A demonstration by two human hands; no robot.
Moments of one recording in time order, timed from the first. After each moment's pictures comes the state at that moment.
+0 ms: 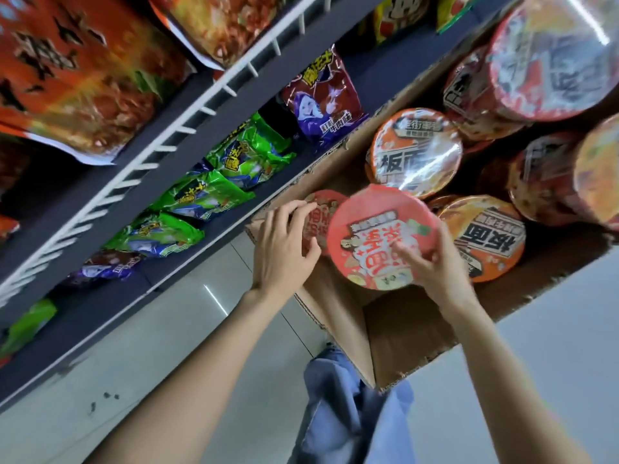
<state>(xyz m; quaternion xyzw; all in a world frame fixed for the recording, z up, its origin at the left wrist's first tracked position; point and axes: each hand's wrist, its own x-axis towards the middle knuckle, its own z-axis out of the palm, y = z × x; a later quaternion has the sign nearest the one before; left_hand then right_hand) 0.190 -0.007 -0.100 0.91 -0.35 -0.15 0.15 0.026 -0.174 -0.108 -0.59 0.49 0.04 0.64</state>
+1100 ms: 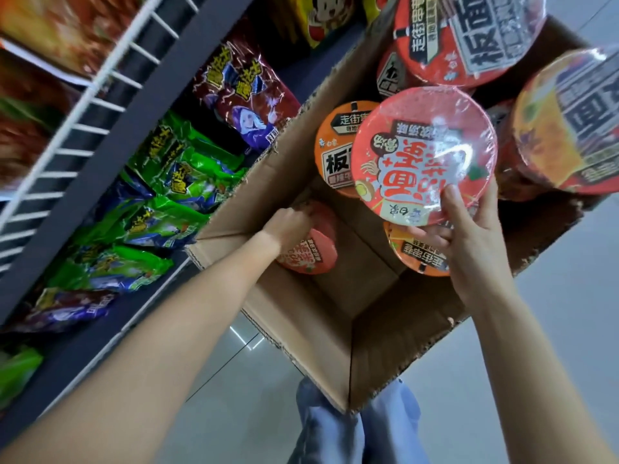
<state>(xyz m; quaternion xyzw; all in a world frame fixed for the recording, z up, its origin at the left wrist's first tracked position) 0.201 -0.099 -0.202 0.70 -0.59 -0.30 -0.27 -0.008 -0.235 -0.110 -0.39 0.51 -0.19 0.74</state>
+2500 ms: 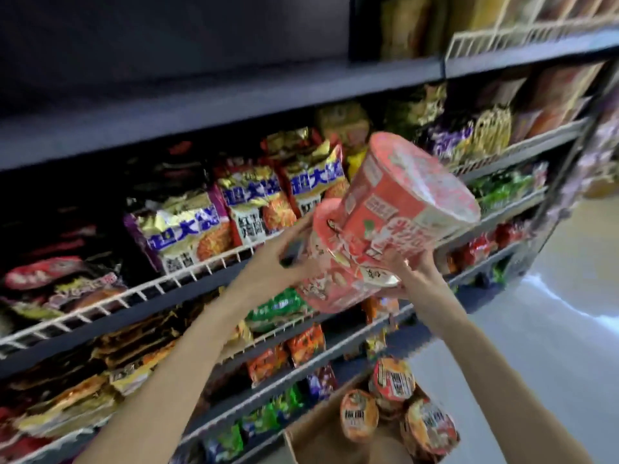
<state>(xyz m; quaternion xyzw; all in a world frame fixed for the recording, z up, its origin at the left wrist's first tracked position) 0.153 -0.025 0.702 0.77 -0.39 -0.19 0.47 0.030 -0.210 0.652 -0.68 0.17 -0.22 0.67</state>
